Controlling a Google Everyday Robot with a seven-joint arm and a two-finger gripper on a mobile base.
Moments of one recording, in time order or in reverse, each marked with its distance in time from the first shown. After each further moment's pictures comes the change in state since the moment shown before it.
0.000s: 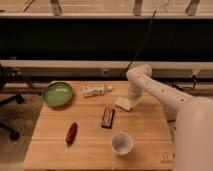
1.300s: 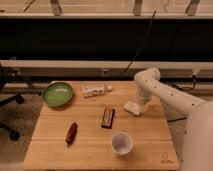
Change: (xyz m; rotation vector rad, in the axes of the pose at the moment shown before) arm 0.056 0.052 0.002 -0.071 0.072 0.093
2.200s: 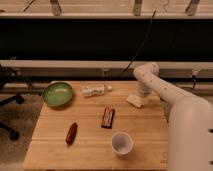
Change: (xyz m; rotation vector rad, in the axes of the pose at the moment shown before) arm 0.006 -0.058 -0.002 0.034 0.060 0.028
